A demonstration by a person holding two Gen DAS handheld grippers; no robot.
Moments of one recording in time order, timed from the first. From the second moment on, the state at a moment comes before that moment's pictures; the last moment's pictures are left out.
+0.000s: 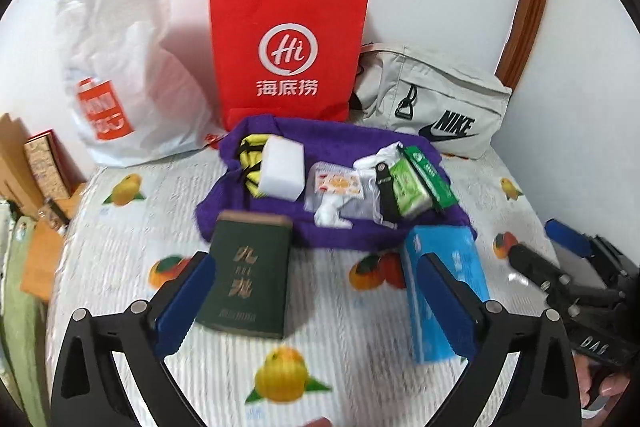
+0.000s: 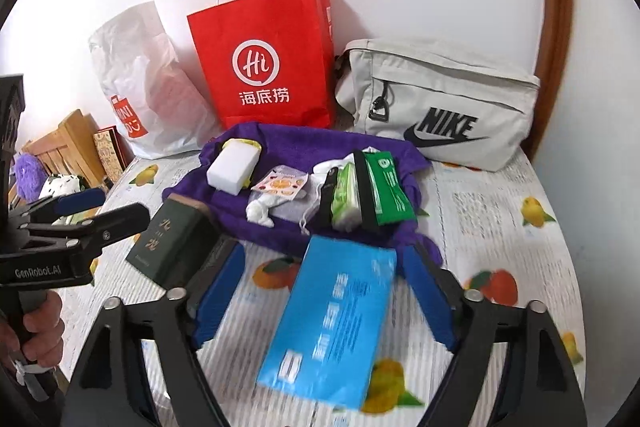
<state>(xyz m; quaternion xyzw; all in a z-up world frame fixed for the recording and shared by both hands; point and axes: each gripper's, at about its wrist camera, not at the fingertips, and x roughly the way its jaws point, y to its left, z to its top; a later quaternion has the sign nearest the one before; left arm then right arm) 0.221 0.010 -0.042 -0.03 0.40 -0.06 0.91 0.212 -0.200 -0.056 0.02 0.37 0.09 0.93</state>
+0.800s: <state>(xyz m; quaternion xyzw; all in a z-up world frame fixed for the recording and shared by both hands) 0.041 -0.009 -0.020 0.00 0.35 -0.01 0.94 0.041 -0.225 -0.046 0.02 0.33 0.06 0.94</state>
